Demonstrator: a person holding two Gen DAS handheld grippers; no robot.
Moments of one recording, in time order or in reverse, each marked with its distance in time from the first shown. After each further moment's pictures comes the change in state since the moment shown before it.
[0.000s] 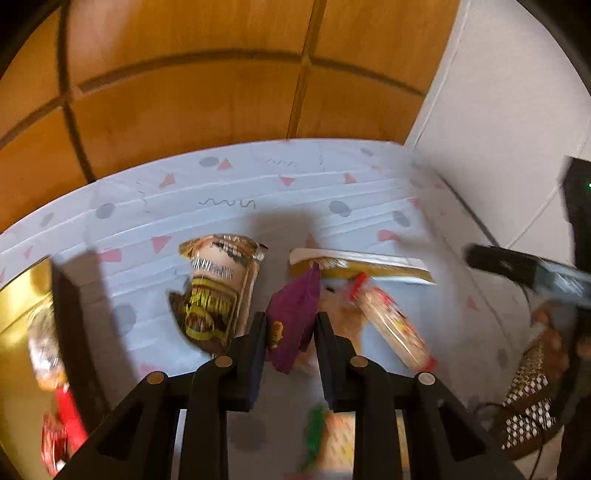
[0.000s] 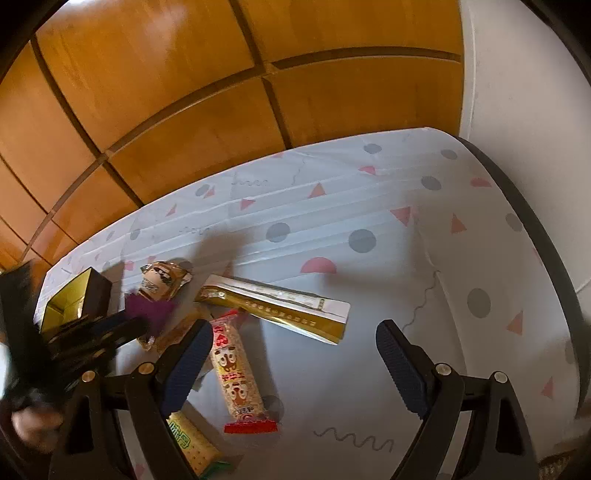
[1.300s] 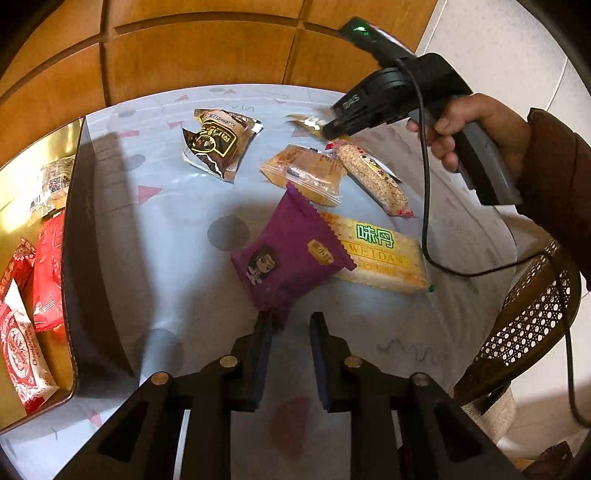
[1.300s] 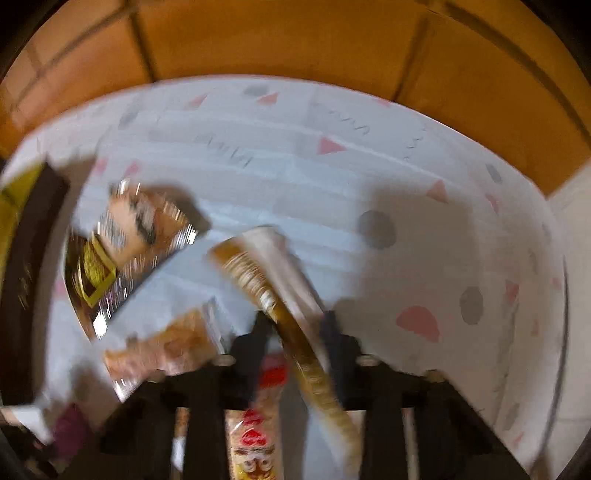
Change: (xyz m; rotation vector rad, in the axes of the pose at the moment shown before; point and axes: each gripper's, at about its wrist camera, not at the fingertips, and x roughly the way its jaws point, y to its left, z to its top) left arm -0.016 -0.007 -0.128 -0.033 0.066 -0.039; right arm 0.130 0.075 0.036 -0.371 0.266 -0.106
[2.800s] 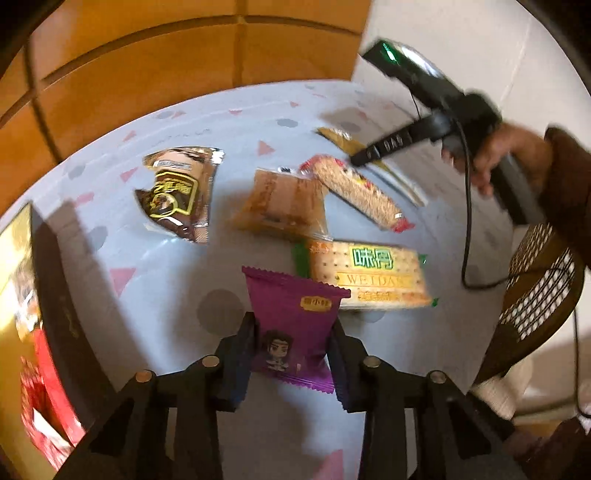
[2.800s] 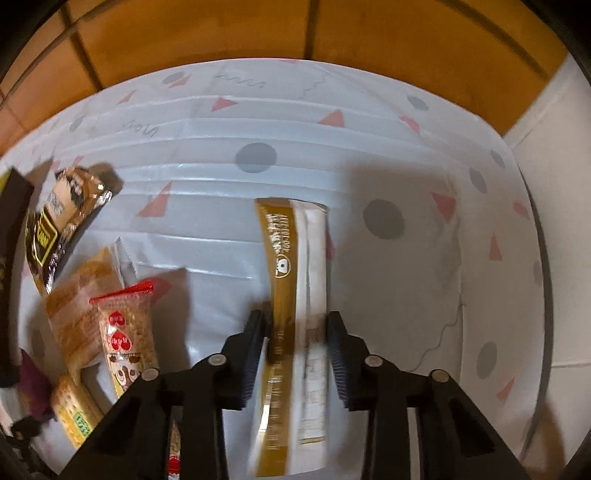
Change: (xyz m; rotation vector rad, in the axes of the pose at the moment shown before) left arm 0.012 -0.002 0.051 0.207 0.052 -0.032; right arm 0.000 -0.057 -0.037 0.066 0.035 -0.078
